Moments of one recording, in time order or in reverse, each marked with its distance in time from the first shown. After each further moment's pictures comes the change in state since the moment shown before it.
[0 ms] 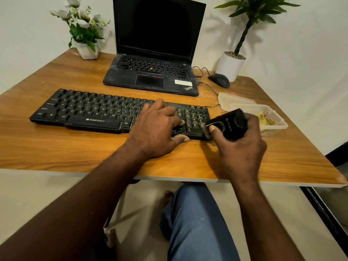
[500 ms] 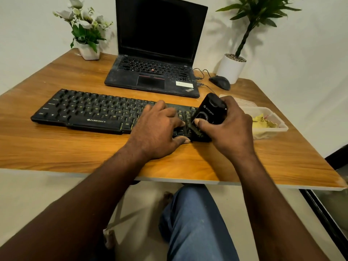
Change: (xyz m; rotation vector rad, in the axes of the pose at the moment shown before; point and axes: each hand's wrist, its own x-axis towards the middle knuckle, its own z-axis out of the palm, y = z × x) left_hand -0.001 -0.001 -0.002 -0.004 -0.017 -0.005; right_hand 0.041 -0.020 0.017 -0.203 -0.236 -0.073
